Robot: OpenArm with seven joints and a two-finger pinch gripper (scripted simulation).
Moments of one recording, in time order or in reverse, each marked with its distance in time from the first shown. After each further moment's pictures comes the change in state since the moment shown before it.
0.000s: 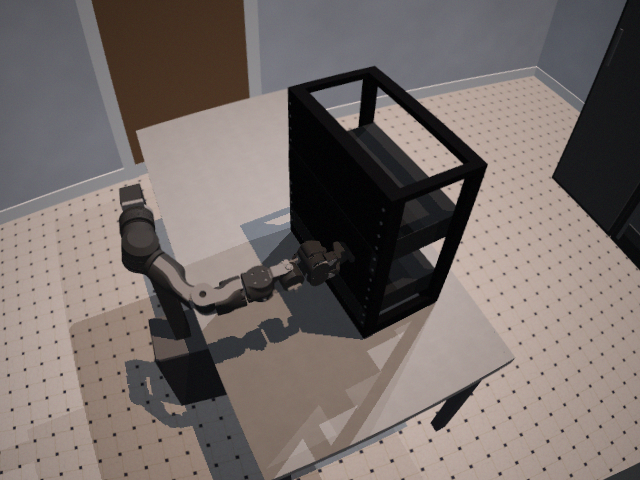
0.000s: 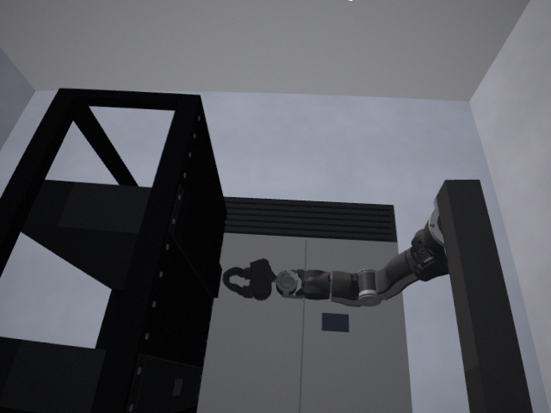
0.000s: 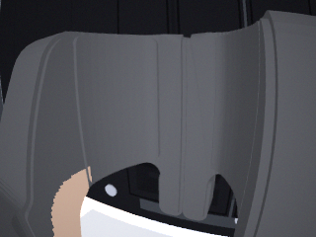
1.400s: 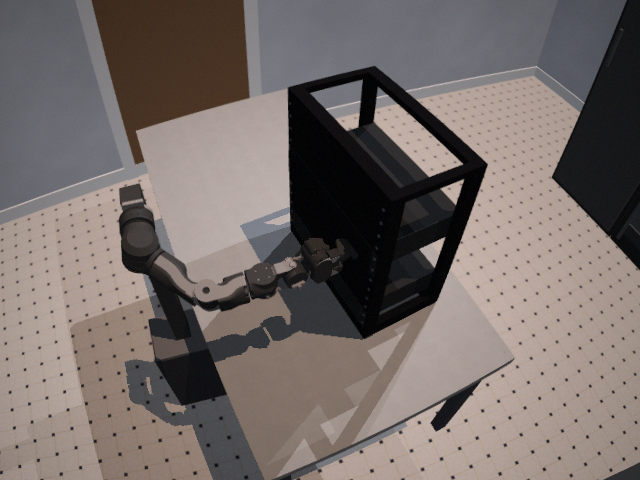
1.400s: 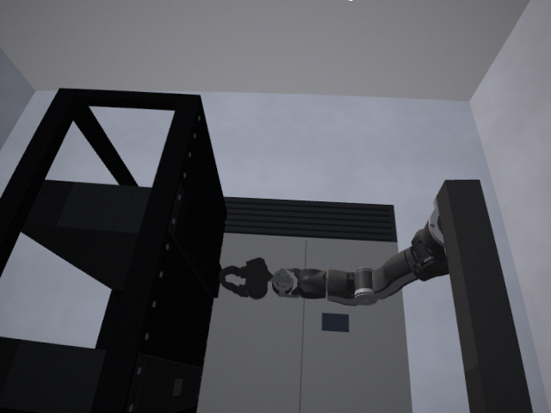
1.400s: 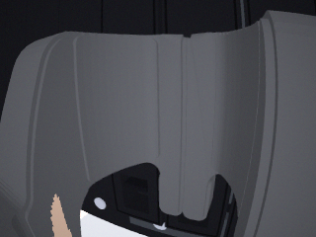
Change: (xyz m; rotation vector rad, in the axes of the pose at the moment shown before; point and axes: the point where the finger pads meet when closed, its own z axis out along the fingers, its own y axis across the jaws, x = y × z) arm 0.004 0.001 0.011 -0.001 0.014 -0.004
